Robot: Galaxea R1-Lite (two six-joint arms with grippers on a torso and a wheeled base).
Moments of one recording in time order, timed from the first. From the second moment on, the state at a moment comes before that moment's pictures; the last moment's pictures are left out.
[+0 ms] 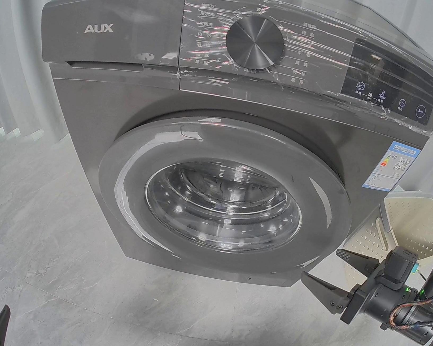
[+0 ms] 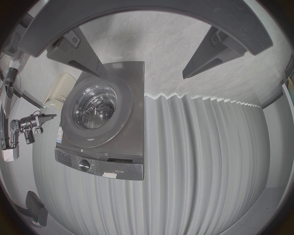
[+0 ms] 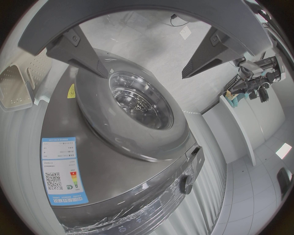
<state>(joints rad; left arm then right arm) 0.00 0.02 -0.02 0.01 -0.03 0.01 0.58 1.45 -0.23 -1.07 0.11 0.13</state>
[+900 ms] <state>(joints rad) 0.00 0.02 -0.02 0.01 -0.03 0.01 0.57 1.48 -0.37 -1.16 -0.05 0.17</state>
